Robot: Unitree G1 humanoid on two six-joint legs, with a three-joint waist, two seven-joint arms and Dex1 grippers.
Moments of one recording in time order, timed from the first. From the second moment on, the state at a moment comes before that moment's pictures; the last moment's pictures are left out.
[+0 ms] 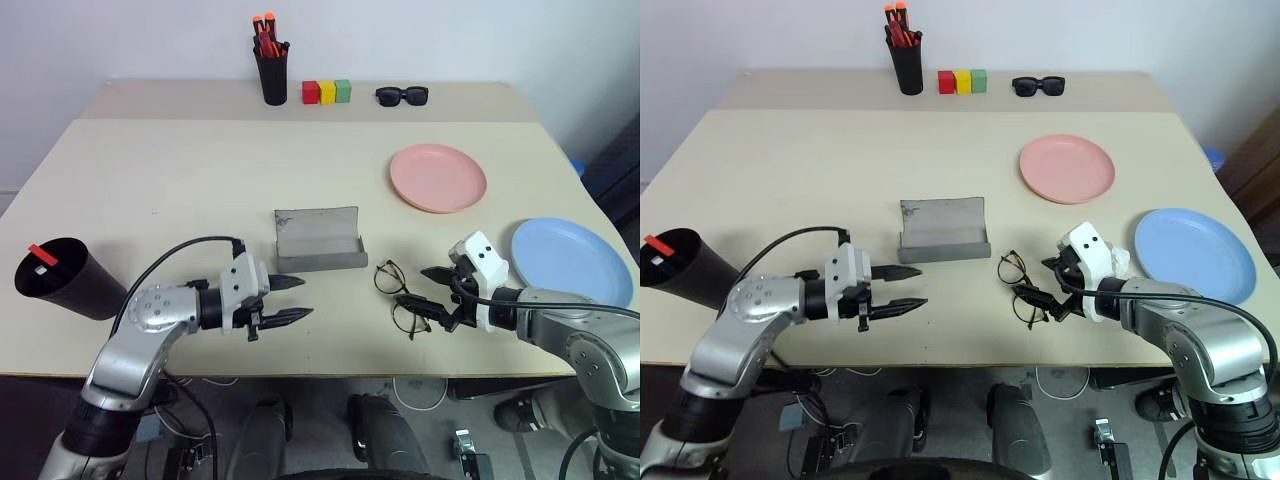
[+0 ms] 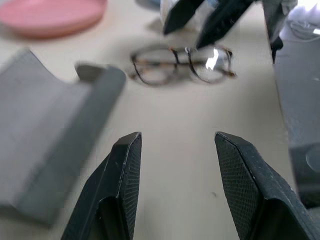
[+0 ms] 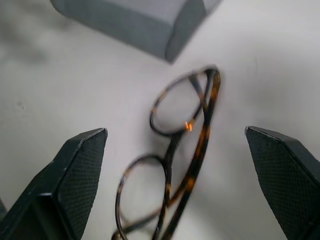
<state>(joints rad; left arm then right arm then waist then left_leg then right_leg) -0.07 0.59 -0.07 -0.45 -0.27 0.39 -1.04 -0.15 -0.73 -0.14 -0.51 0.66 1.12 0.58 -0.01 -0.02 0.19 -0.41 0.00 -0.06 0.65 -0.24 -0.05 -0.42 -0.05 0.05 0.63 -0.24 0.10</state>
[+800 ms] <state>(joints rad) -0.02 0.60 -0.11 -0.43 -0.25 0.32 -0.94 -0.21 -0.70 -0.13 -0.48 0.69 1.21 0.53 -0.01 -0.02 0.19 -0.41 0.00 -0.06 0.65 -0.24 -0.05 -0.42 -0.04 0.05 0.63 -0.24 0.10</state>
